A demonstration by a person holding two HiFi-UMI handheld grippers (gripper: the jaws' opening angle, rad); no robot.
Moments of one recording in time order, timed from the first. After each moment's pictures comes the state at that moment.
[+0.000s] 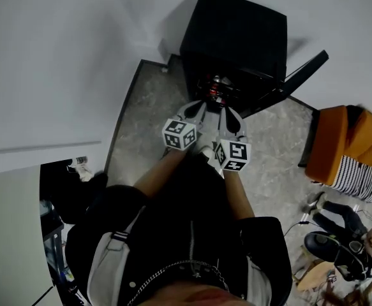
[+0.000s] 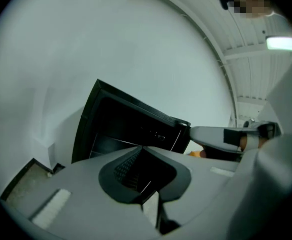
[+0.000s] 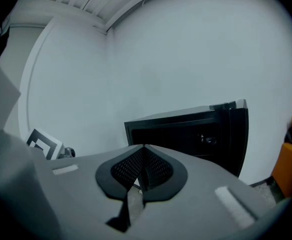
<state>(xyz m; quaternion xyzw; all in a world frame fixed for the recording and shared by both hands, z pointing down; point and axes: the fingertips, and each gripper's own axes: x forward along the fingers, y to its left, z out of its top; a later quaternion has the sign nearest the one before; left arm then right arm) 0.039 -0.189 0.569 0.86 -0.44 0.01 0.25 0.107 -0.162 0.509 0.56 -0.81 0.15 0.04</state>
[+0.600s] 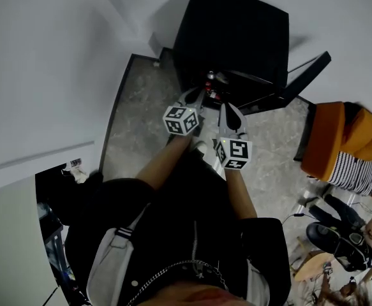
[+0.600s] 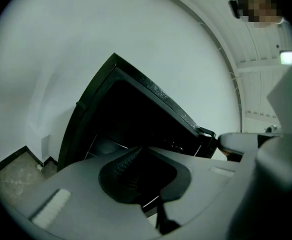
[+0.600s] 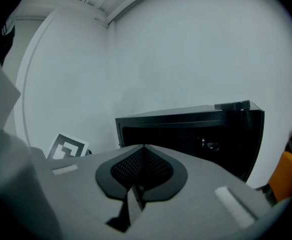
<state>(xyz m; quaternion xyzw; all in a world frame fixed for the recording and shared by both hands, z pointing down) 0.044 -0.274 0.598 0.84 -0.45 -0.06 0.29 0.108 -0.204 0.519 0.56 -0.81 0.14 0.08</state>
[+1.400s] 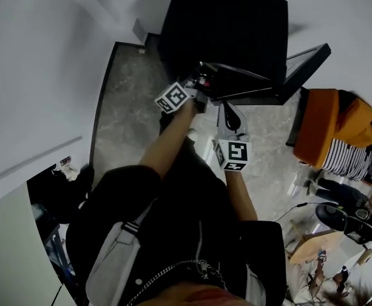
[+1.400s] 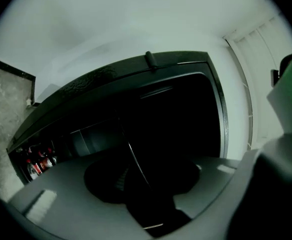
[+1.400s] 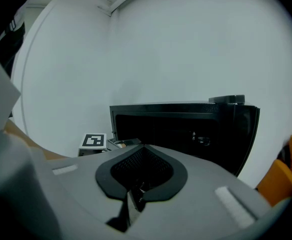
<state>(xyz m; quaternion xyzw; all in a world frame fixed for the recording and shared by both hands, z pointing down) 0.043 -0.357 0.644 0.70 -0.44 -0.30 0.48 0.134 -0.207 0.546 0.56 -0.80 0.15 0.14</state>
